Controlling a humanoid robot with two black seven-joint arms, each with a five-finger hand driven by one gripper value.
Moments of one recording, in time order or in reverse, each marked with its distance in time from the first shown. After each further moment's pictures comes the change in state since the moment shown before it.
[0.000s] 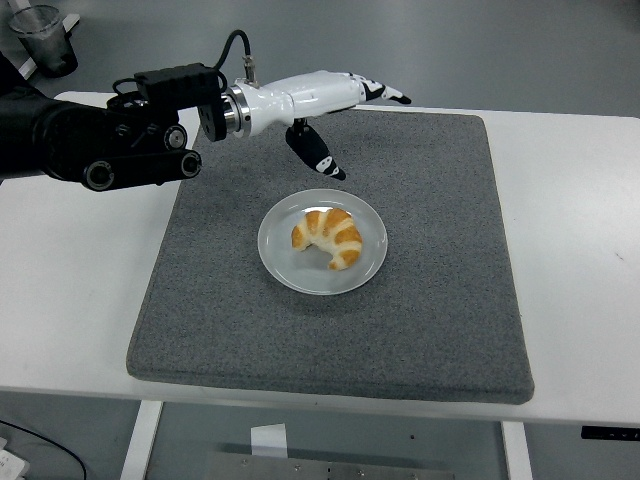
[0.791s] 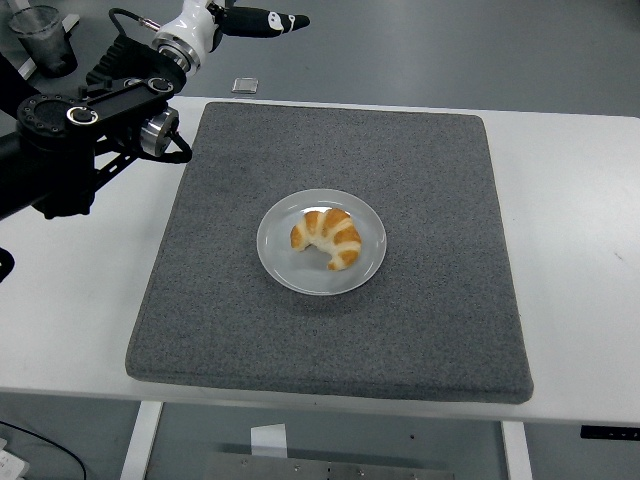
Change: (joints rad) left arm 0.328 -0.113 -0.576 0.383 -0.575 0.008 0.003; right arm 0.000 0.000 0.000 0.000 0.000 0.000 0.000
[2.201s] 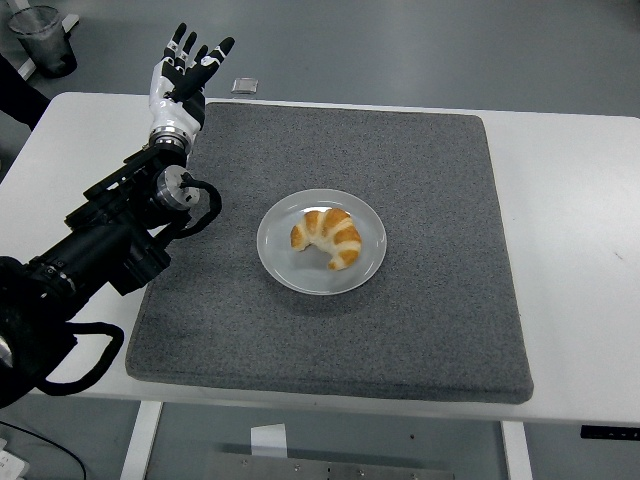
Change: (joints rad) left arm 0.272 -0.258 -0.591 0.293 -0.242 -0.219 -0.131; right arm -0.003 0.000 0.006 0.009 0.007 0.012 0.000
